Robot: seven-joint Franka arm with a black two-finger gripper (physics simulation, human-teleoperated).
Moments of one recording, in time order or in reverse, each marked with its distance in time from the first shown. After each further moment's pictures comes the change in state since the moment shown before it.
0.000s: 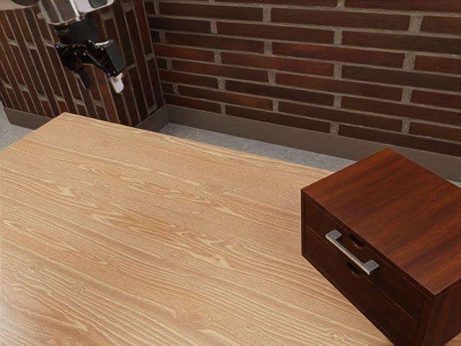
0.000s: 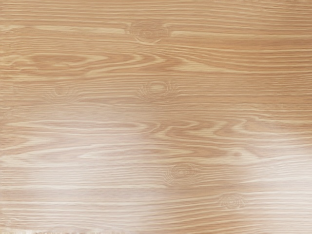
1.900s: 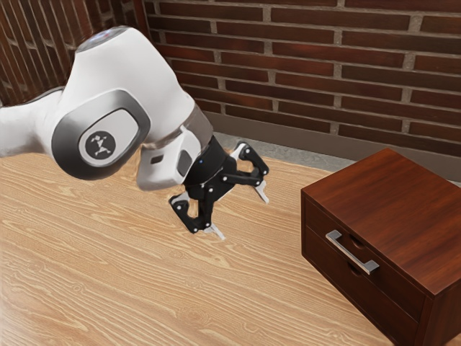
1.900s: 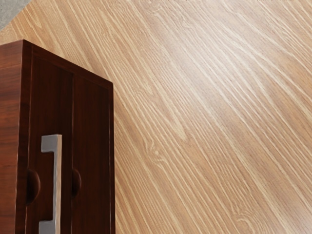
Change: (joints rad) arm -0.142 -0.392 -0.547 -0.728 -0.287 0.615 1.617
